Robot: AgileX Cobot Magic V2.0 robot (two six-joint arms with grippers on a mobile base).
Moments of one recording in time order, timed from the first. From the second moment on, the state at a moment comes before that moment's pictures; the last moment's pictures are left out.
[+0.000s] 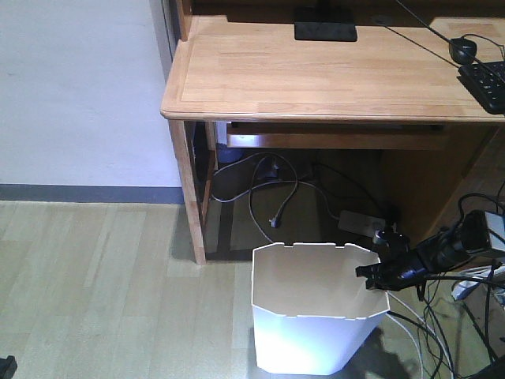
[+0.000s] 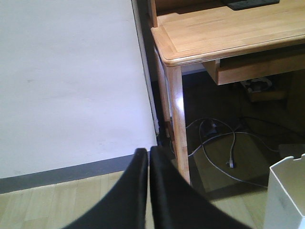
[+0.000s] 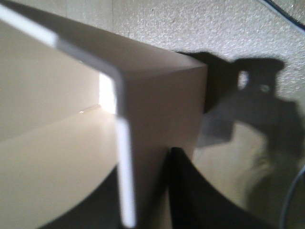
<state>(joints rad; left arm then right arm) -0.07 -0.02 0.03 0.00 0.36 0.08 -0.22 3.15 -1.82 0.96 0.39 -1.11</state>
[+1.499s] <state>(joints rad) -0.07 -0.02 0.03 0.00 0.36 0.08 -0.35 2.44 -0.97 1.54 0.48 -1.90</state>
